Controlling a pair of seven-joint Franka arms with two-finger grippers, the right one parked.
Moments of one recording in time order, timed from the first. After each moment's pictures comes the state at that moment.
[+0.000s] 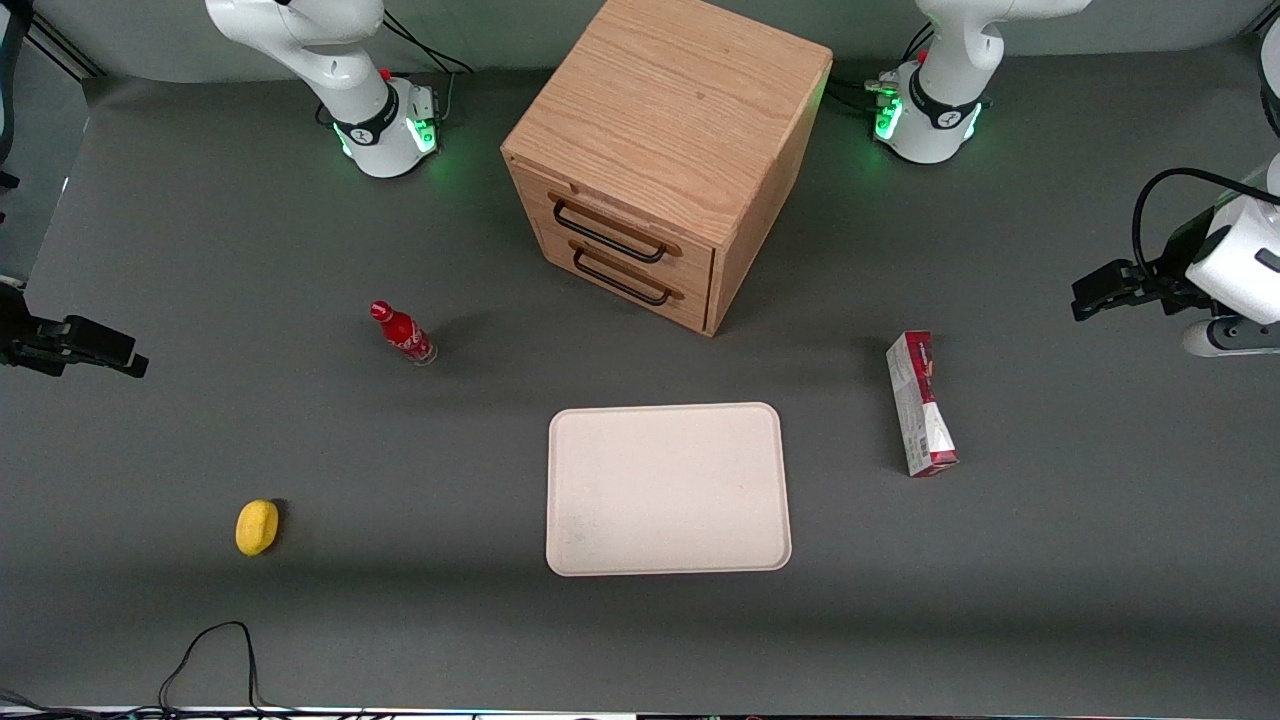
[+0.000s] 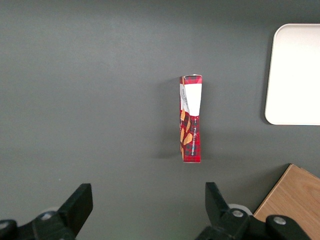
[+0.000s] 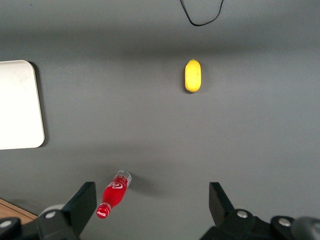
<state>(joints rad) -0.05 0.04 0.00 -1.62 0.00 1.62 -0.10</state>
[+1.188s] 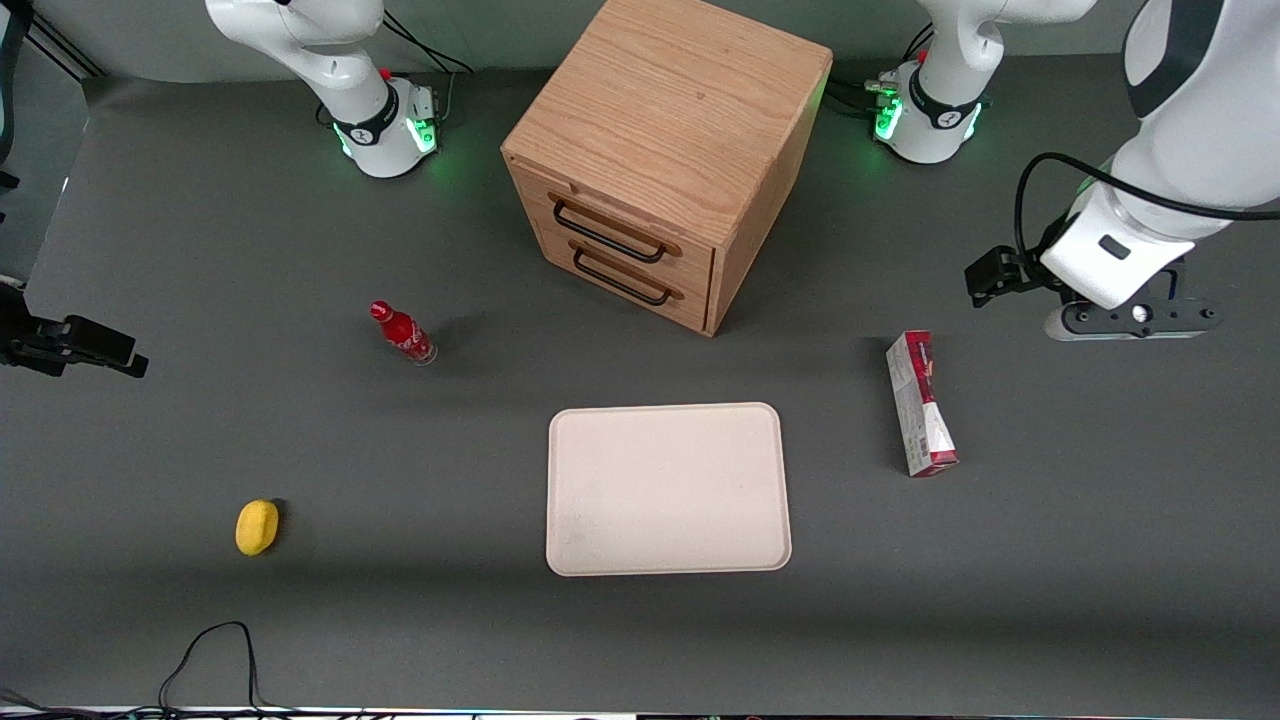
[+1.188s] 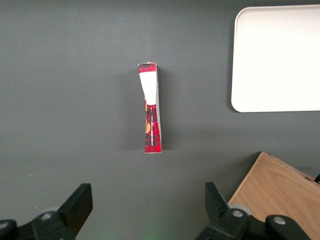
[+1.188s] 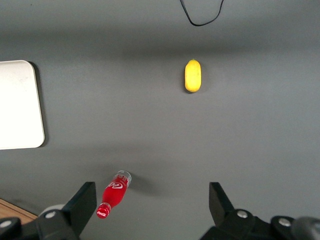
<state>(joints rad) -0.22 0.03 0.00 -1.65 -0.01 1.62 -0.24</state>
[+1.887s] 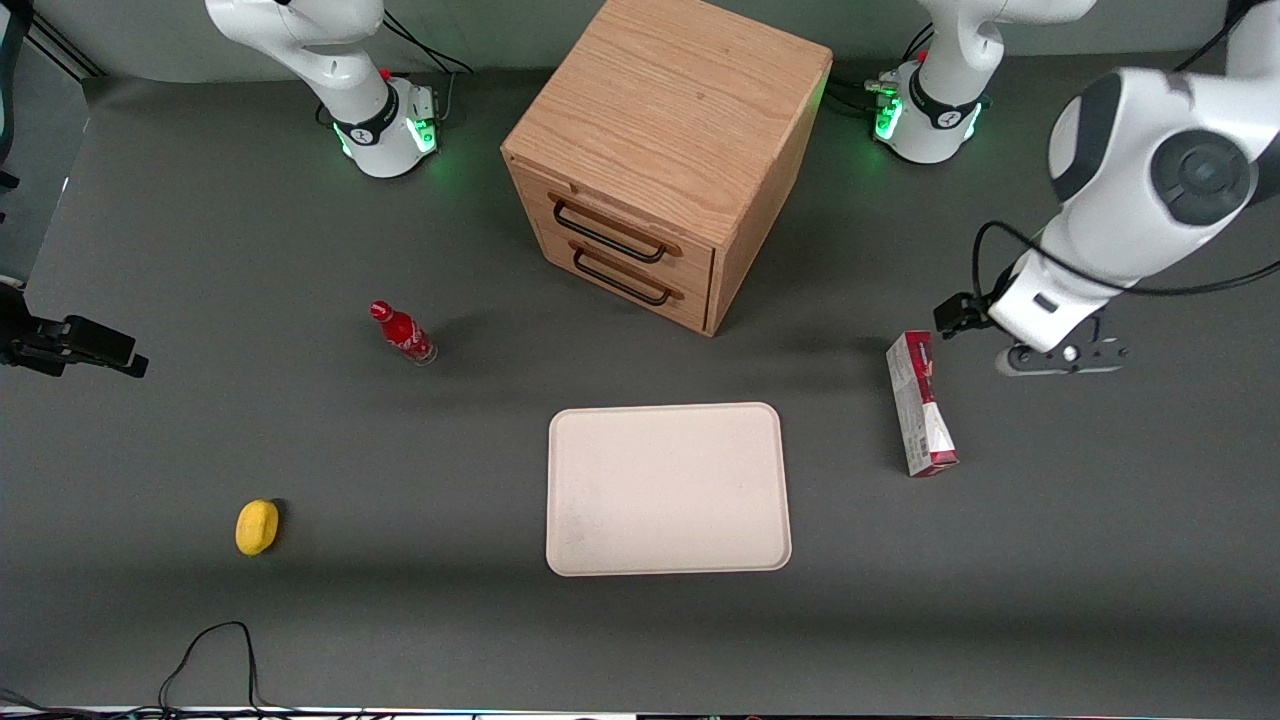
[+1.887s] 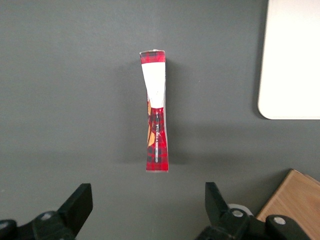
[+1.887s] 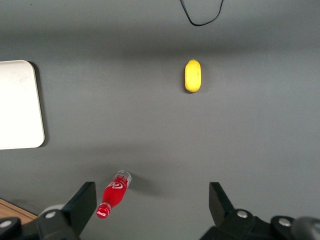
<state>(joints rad) -0.21 0.04 0.01 -1.99 0.00 1.97 -0.24</state>
